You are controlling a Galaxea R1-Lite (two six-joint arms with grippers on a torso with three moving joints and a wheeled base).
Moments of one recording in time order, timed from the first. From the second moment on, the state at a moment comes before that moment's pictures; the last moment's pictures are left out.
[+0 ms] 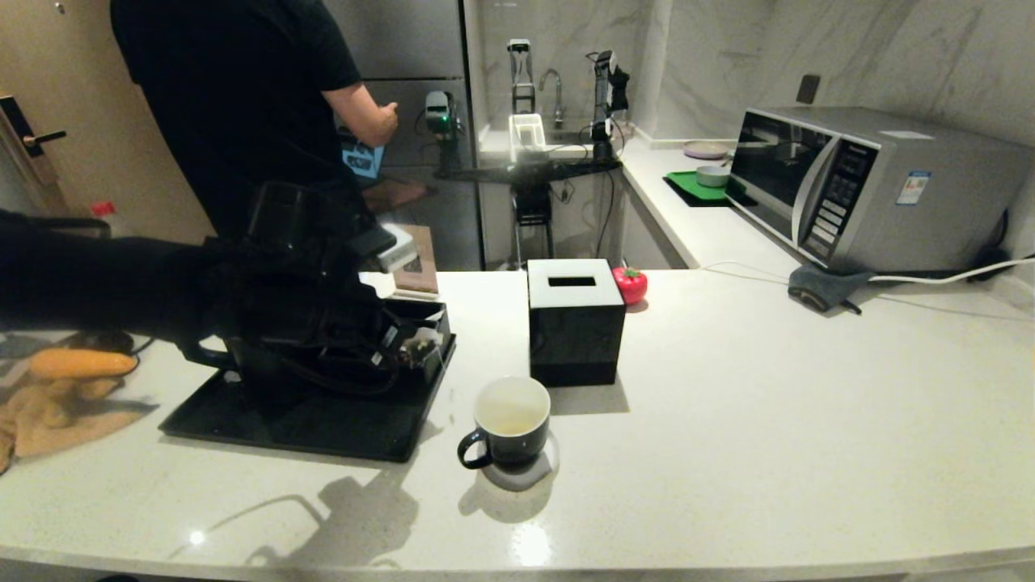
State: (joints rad) left arm -0.29 1.82 -1.20 0.07 -0.18 0.35; right arm 0.00 0.00 0.00 0.00 -0.03 0.07
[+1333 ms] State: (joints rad) left arm -0.29 1.59 -1.10 -0.05 -0.18 0.23; right arm 0.00 0.00 0.00 0.00 -0.03 0.07
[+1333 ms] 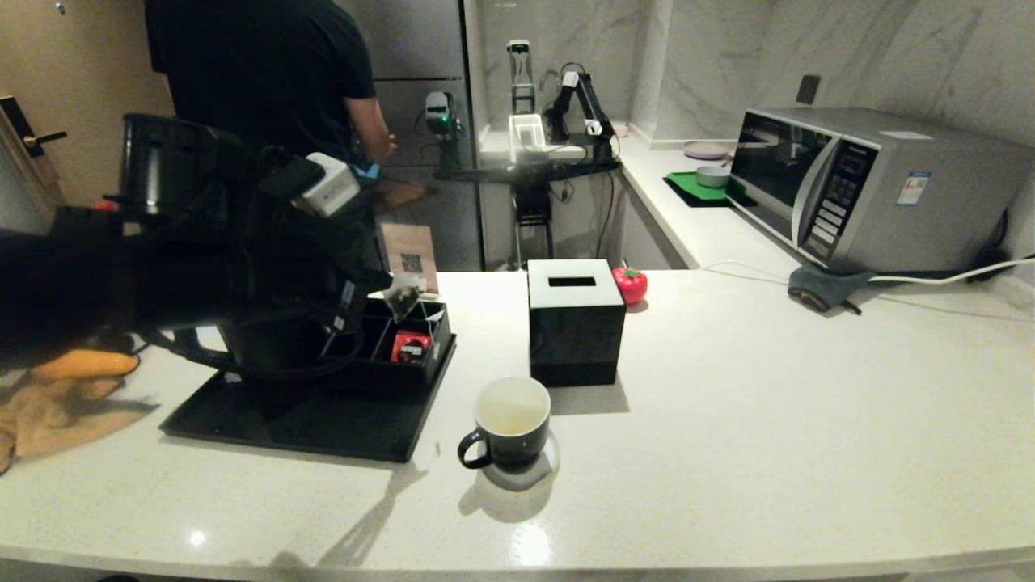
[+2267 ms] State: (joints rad) left arm -0.27 1.51 -1.06 -0.05 -0.18 0.18; right arm 0.00 0.00 0.00 0.00 -0.03 0.05
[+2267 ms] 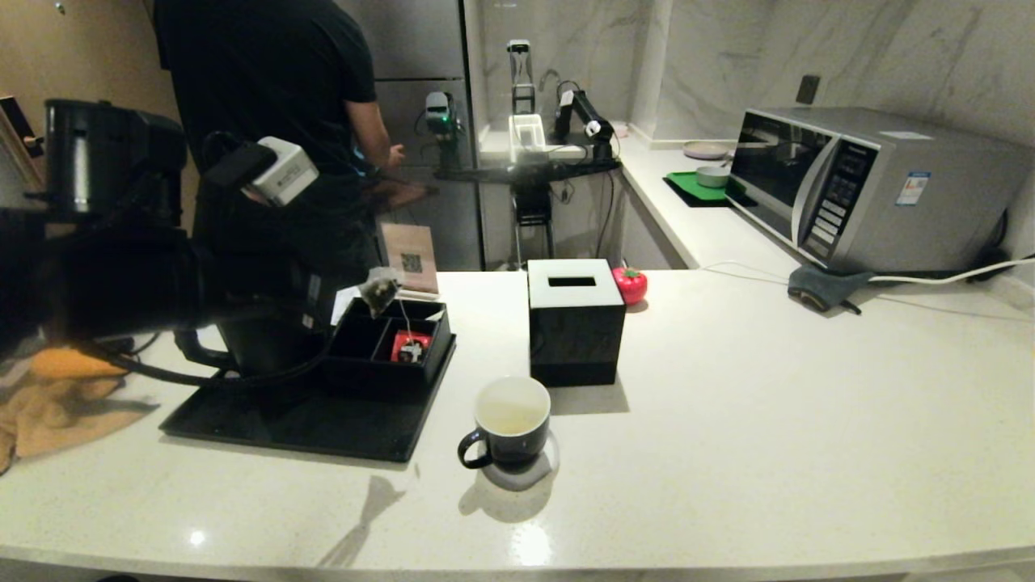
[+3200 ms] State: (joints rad) left arm -0.27 1.50 -1.06 -0.05 -0.18 0.18; right arm 0.01 0.27 -0.27 -0.07 0.20 -0.04
